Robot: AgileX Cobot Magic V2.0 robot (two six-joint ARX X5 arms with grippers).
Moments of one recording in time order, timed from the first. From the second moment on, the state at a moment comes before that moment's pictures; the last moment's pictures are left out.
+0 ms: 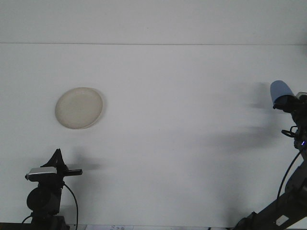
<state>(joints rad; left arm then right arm) -0.04 0.00 0.03 0.02 -0.19 0.07 -0.60 1.78 1.10 0.38 -0.48 -0.01</state>
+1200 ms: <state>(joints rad) -0.04 0.00 0.03 0.02 -0.19 0.07 0.75 1.50 1.32 -1.03 -0.15 0.10</state>
